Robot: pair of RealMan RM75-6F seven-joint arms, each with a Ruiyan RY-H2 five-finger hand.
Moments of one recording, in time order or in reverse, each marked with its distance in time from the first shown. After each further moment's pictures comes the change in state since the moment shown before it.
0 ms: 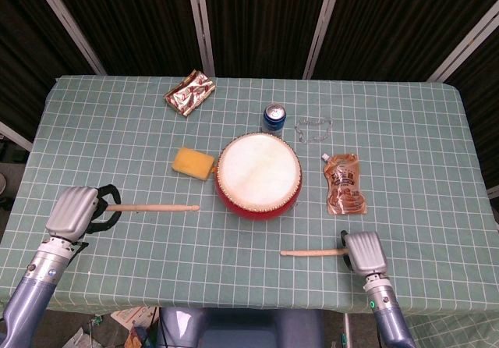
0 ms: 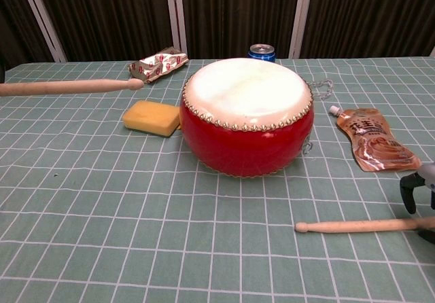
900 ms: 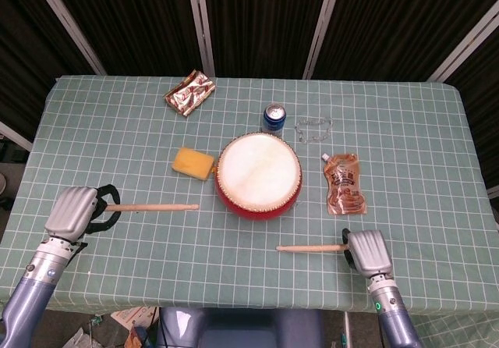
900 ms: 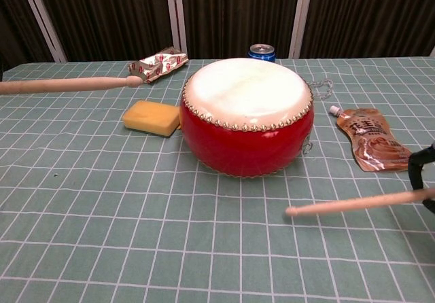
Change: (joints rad) left arm 0.005 0.009 -0.003 -0.008 0.004 0.004 -0.005; right arm 0.014 0.138 -0.006 -0.196 -0.019 0.050 0.057
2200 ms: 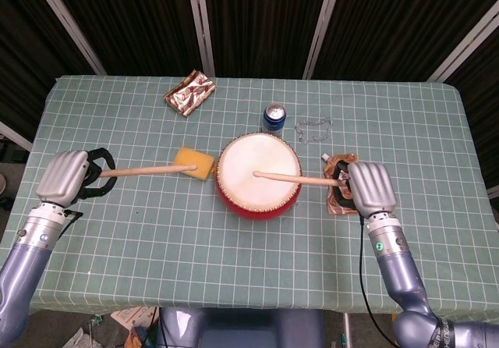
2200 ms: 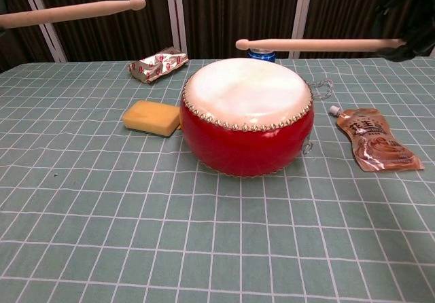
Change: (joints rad) left arm -0.121 0.101 -0.158 -0.010 -0.215 -0.108 -0.049; right arm 0.387 0.244 0.293 -0.334 0.557 0.014 -0.007
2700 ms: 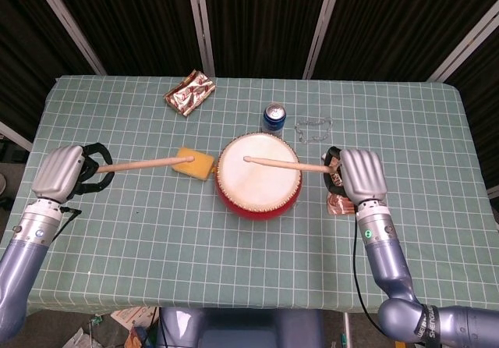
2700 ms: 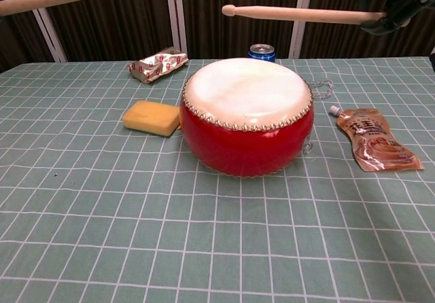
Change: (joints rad) left arm -0.006 0.014 -0.016 0.013 -0.012 0.003 -0.062; right arm 0.080 -0.025 0.052 0.021 0.069 0.052 0.020
